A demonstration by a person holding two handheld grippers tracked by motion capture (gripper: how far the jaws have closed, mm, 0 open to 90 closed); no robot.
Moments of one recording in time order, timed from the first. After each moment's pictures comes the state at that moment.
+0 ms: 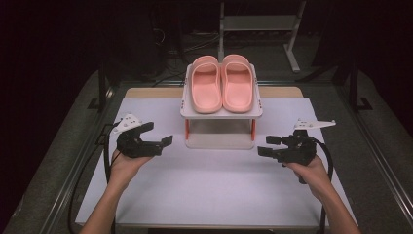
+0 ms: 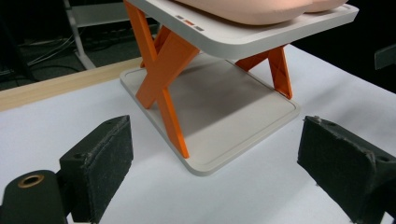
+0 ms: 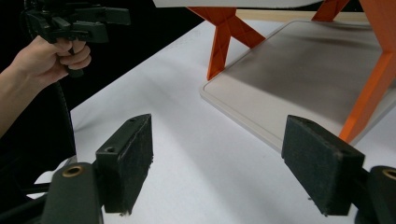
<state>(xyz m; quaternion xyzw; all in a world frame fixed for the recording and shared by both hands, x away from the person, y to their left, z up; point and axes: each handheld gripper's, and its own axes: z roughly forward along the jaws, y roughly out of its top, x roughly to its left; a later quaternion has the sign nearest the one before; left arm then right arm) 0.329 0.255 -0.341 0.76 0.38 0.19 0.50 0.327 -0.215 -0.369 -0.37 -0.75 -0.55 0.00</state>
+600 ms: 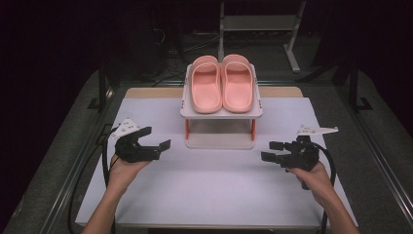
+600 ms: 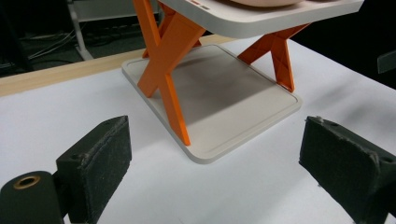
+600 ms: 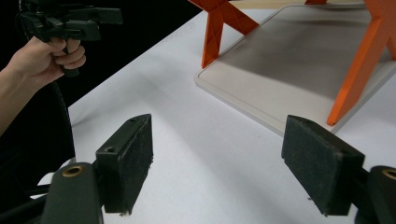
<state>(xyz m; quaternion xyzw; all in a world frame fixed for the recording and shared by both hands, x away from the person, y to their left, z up) 0.322 0.261 -0.353 0.75 0.38 0.18 0.50 0.319 -0.226 -0.386 -0.38 -0.74 -0.55 0.01</state>
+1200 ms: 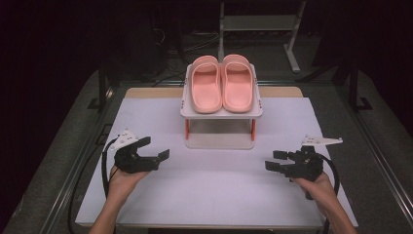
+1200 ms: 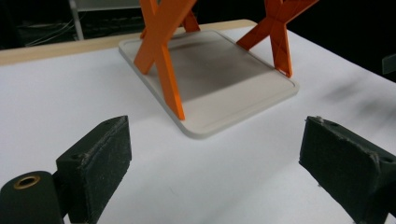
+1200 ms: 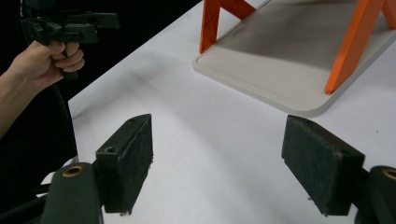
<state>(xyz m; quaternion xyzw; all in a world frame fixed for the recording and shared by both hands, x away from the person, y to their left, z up) 0.303 0.266 -0.376 0.75 0.40 0.17 0.50 0.299 -0.237 -0.405 -0.39 -0.74 -0.54 0.02</state>
